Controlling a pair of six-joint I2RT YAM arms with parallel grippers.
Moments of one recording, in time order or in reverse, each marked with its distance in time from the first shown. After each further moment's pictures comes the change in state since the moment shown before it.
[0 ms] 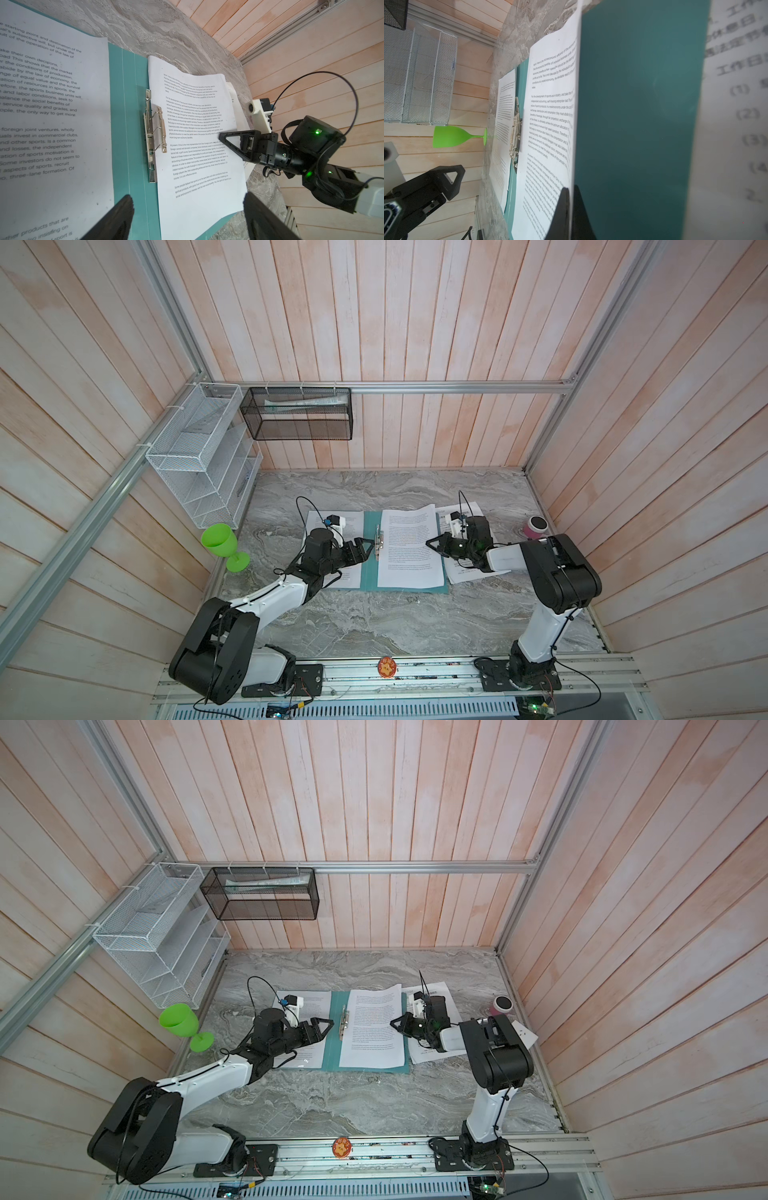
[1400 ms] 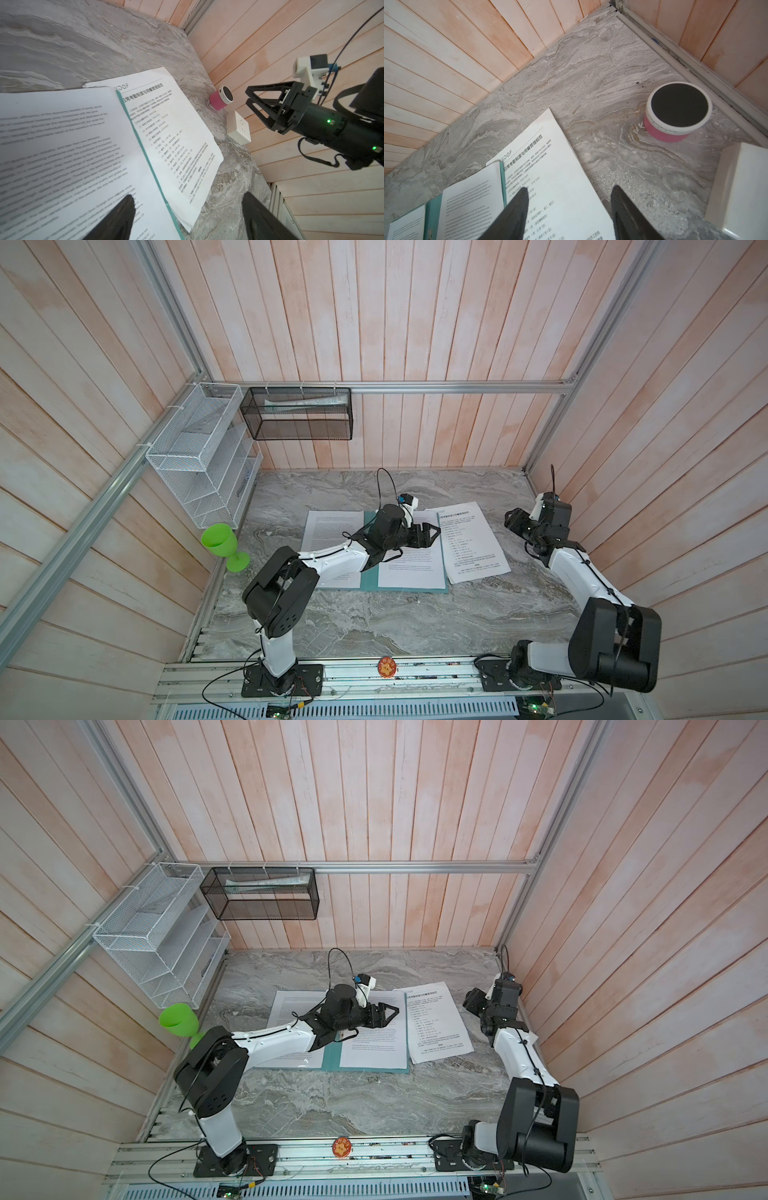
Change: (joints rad) left arm -0.365 0.514 0.640 -0.053 -0.068 0.056; right arm -0.470 -0.468 0.111 -0.544 0.451 -0.264
